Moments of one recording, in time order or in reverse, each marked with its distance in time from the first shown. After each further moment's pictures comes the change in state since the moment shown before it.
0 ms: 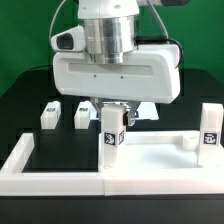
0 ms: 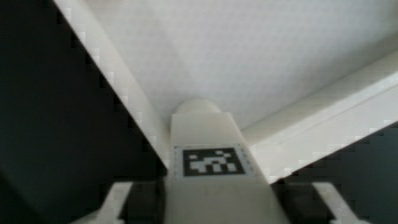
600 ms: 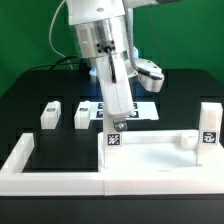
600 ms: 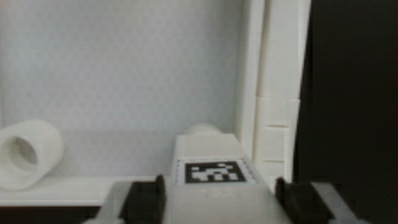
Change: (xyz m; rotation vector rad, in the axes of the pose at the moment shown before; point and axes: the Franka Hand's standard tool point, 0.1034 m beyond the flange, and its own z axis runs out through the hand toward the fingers) arm 0.001 -0.008 0.004 0.103 -0.062 0.888
